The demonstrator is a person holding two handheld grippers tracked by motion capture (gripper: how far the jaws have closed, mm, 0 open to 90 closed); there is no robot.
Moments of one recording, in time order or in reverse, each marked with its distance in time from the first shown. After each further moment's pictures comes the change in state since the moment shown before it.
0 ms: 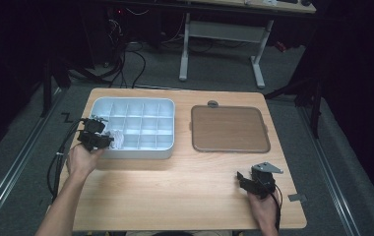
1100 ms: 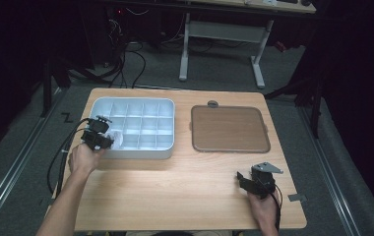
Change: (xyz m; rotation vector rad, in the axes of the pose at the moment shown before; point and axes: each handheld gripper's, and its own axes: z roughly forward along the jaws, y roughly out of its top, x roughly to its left) left arm 0.000 -0.005 0.016 0.105 0.072 0.030; right arm 0.000 0.000 0.000 0.000 0.001 -0.001
